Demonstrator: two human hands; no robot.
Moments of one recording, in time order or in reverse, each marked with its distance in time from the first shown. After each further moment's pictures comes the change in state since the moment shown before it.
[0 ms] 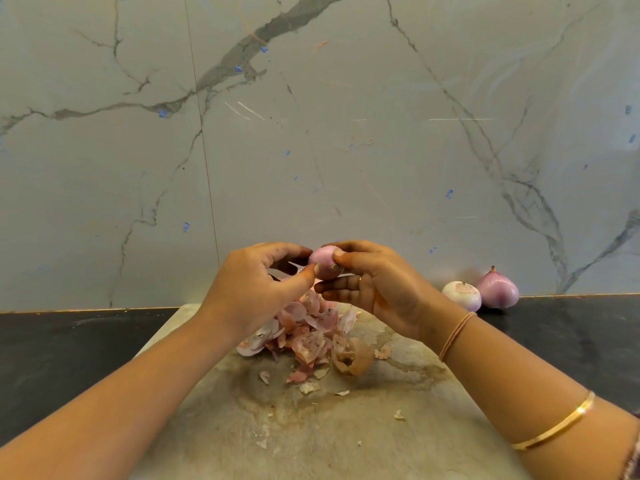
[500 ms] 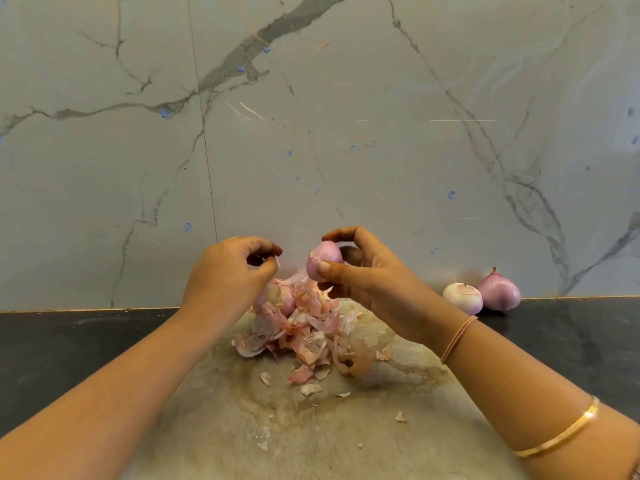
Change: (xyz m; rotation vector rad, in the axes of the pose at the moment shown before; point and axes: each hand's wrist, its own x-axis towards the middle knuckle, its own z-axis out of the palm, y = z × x) left_hand 0.013 -0.022 -0.012 0.268 0.137 -0.137; right_hand -0.005 0.000 0.004 -0.291 -0.045 -0.182
